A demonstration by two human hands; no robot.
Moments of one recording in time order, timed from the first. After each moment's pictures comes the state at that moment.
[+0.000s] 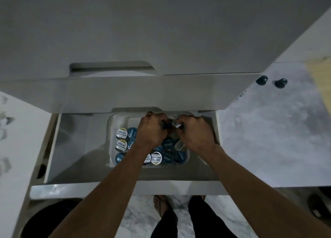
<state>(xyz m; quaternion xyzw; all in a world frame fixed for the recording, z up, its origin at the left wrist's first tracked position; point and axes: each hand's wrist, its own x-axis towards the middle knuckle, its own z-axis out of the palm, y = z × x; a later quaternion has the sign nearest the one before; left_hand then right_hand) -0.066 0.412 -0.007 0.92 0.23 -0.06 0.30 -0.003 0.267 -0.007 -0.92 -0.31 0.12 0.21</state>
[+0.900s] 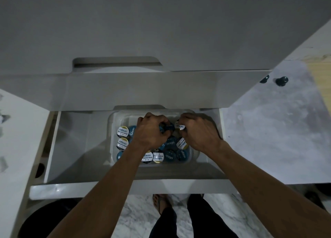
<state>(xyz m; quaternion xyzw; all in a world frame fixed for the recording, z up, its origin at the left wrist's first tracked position) -0.078 0.424 -0.027 0.93 0.18 -0.06 0.31 0.003 0.264 -0.009 -0.90 -0.39 0.12 0.12</state>
